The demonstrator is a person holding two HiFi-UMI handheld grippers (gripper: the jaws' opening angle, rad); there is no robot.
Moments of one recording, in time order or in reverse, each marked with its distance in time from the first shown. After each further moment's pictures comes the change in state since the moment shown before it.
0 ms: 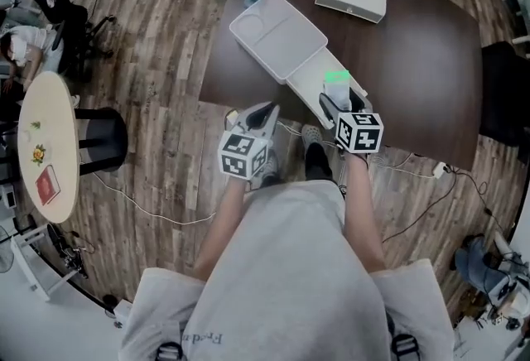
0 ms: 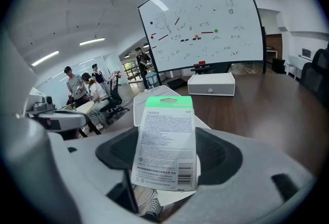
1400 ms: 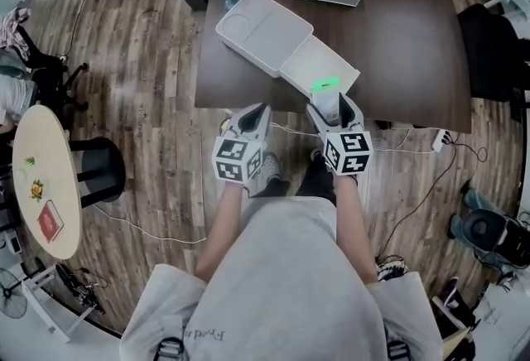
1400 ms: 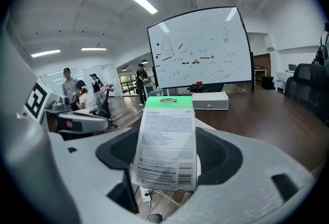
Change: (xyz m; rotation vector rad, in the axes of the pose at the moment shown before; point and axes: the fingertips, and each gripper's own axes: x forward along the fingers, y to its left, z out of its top) left arm -0.043 0.000 -0.013 0.066 -0.041 -0.089; right arm -0.069 0.079 -0.015 -0.034 -0.234 -0.105
